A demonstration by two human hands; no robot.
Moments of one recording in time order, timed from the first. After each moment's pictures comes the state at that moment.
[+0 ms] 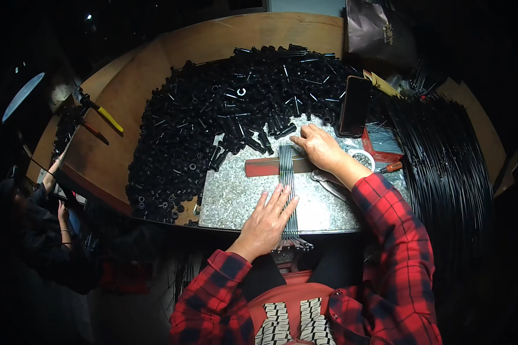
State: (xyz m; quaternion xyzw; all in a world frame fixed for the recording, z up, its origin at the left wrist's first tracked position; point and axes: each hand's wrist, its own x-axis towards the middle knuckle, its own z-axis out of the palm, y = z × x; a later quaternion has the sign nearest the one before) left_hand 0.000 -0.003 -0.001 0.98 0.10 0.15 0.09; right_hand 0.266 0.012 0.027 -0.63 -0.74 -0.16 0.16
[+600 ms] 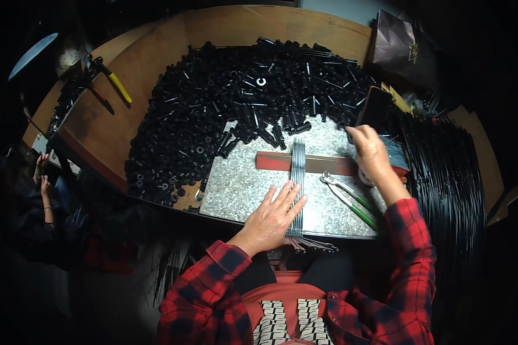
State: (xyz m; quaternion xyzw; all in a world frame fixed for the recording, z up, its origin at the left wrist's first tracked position) left_hand -0.001 0.001 -0.009 0.98 0.09 0.17 0.08; right_hand 0.298 -0.047 0.065 -0.68 -0.67 -0.18 0.24
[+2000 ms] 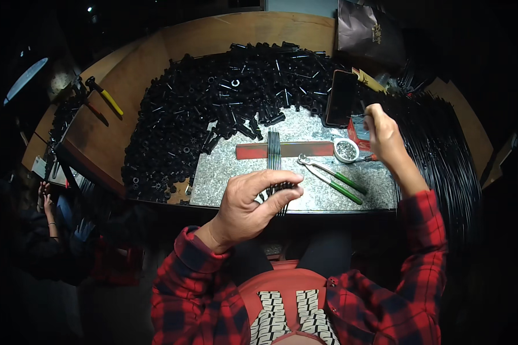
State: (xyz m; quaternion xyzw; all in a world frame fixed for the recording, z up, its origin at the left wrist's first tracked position) left_hand -0.015 -0.039 0.128 0.80 -0.02 0.39 0.45; right_hand 0.299 -0.131 0.128 -0.72 -0.60 -0.17 0.32
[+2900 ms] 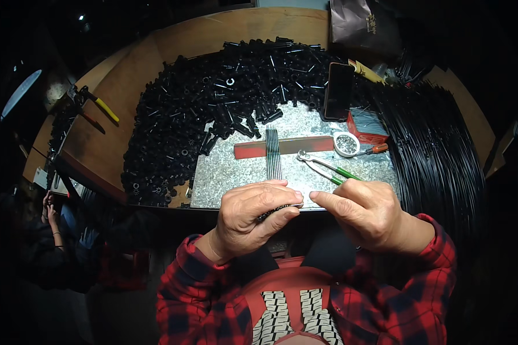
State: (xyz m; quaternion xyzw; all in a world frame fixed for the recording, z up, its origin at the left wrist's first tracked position) left_hand -0.020 -0.040 0.124 0.83 -0.08 0.41 0.38; right_hand 0.161 -0.188 0.161 -0.49 -0.80 -0.15 0.30
